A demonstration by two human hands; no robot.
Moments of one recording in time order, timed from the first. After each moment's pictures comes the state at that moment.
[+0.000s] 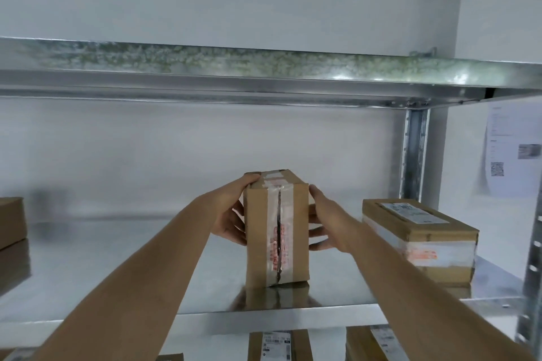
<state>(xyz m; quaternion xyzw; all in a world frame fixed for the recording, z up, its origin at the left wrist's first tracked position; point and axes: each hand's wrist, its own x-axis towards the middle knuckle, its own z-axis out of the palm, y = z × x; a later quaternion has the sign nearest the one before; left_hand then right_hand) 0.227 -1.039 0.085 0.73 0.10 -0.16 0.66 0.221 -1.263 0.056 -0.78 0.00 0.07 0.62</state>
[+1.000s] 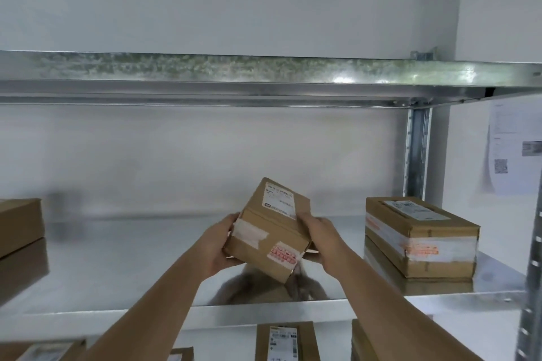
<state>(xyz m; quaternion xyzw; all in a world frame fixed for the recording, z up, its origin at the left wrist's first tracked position) 0.199 -1.027 0.007 0.61 0.08 -0.02 0.78 0.232 -1.242 0.003 -0.71 0.00 0.01 0.71</state>
